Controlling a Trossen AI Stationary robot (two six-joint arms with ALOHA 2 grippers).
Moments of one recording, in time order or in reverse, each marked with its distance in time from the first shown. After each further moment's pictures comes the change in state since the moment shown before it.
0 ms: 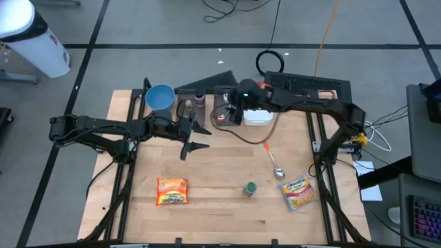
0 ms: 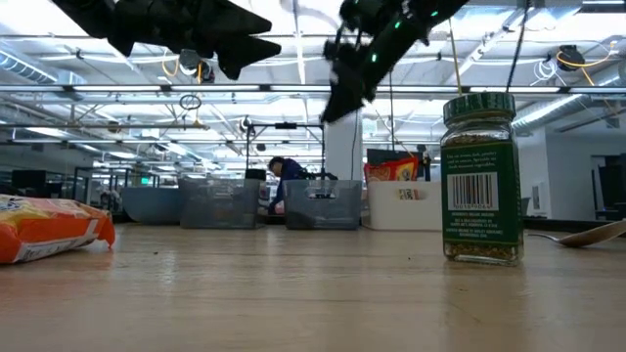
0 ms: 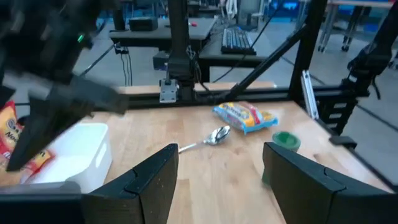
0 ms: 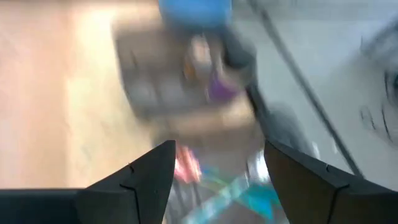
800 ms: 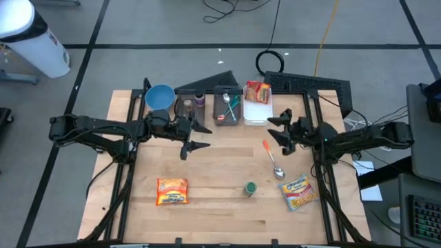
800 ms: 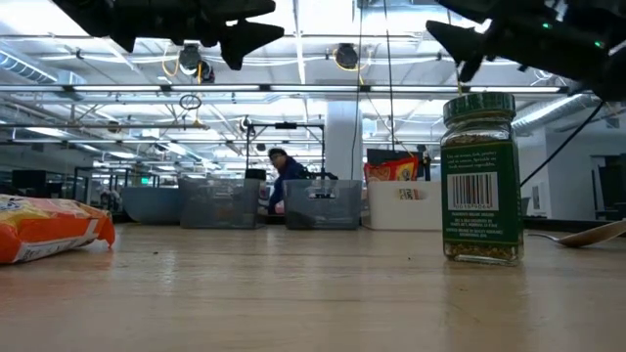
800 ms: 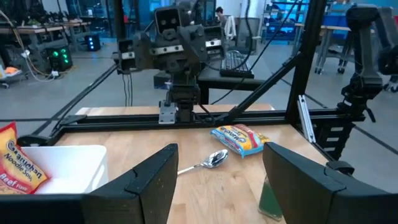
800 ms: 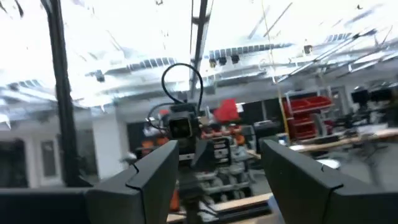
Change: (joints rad) left arm -0.015 0.000 0.000 0.092 -0.015 -0.038; right arm 0.252 -0.708 -1.214 1.678 -0.081 0.370
